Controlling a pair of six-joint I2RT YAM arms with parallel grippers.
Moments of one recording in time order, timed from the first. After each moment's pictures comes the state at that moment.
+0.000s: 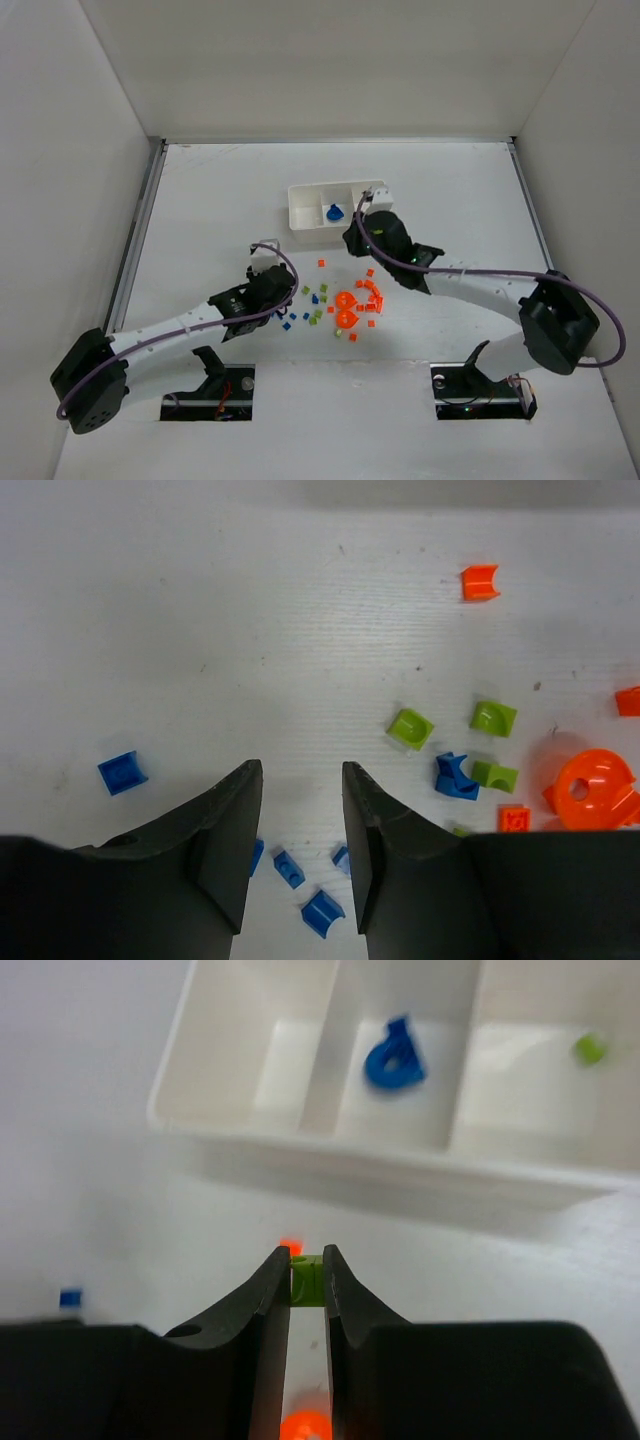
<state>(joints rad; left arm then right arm) -0.89 1.00 0.45 -0.27 -0.55 -0.74 0.84 1.44 0.85 0.12 0.32 0.49</state>
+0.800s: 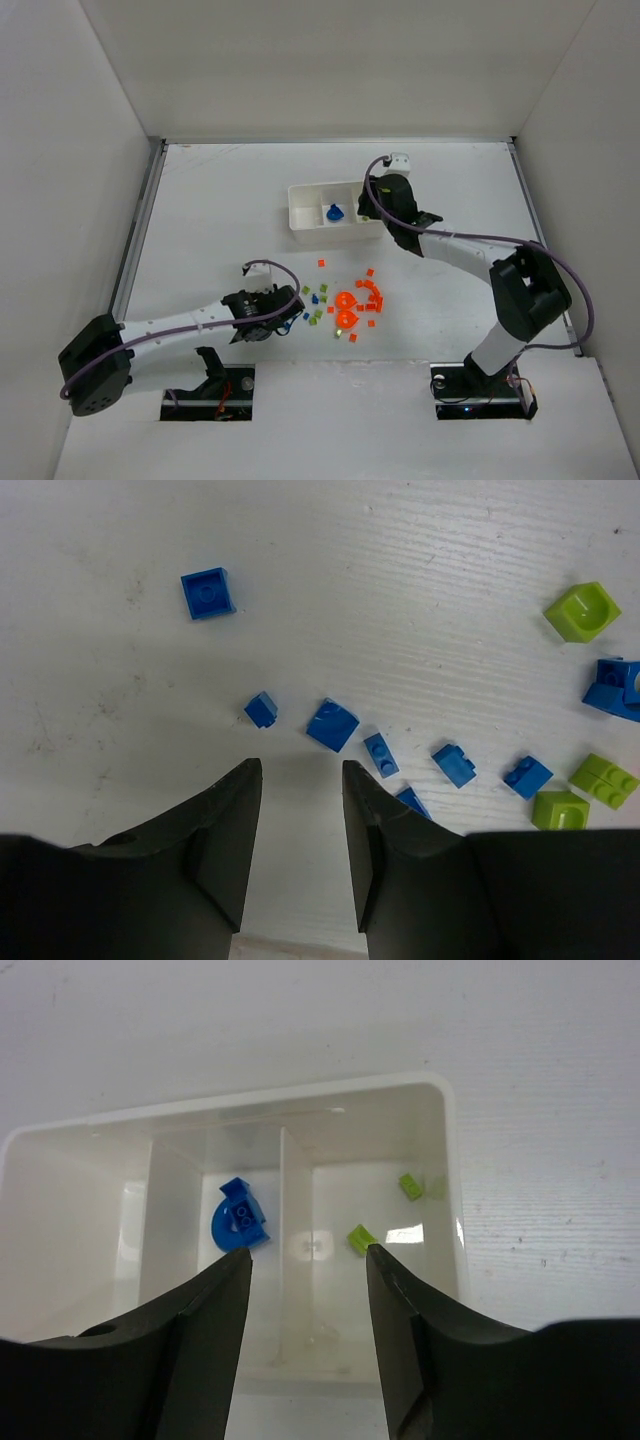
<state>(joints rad) -1.04 1.06 0.51 -0.73 -0.60 -1.13 0.57 1.67 1.08 0.14 0.35 0.43</state>
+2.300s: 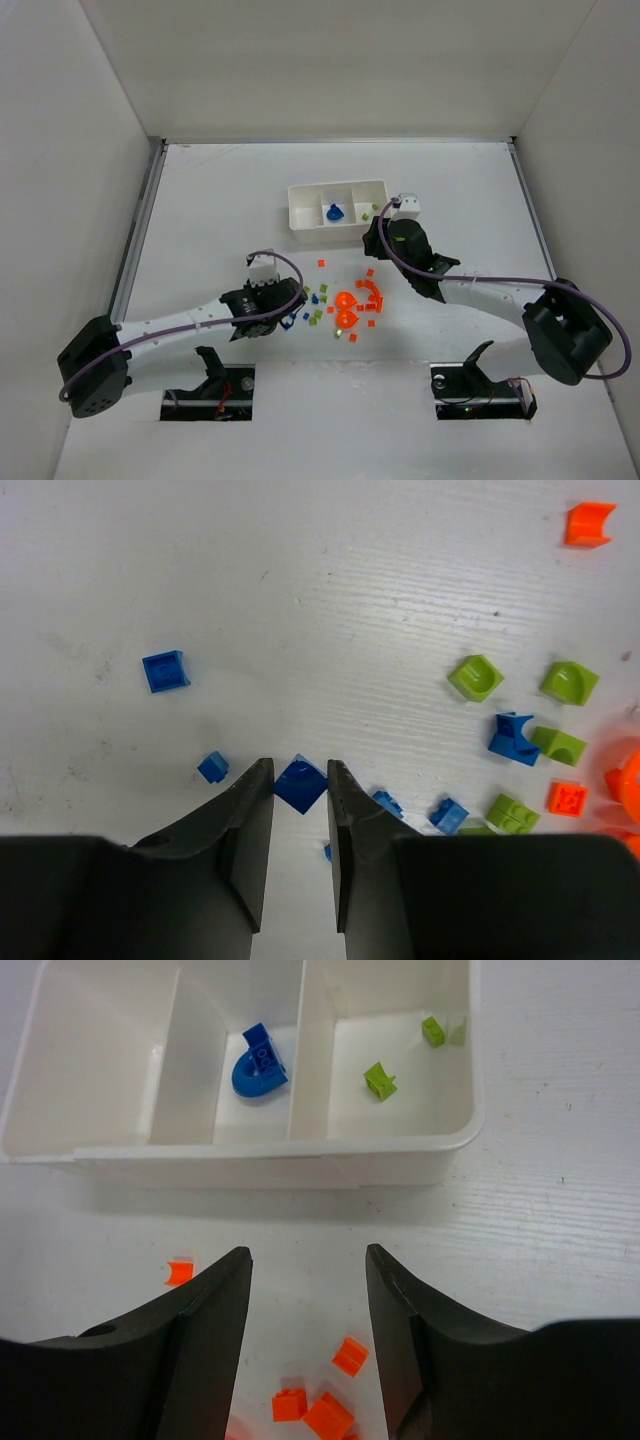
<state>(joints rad) -1.02 1.08 0.53 -0.60 -0.67 -1.06 0.70 1.37 0.67 0.26 0.36 0.49</state>
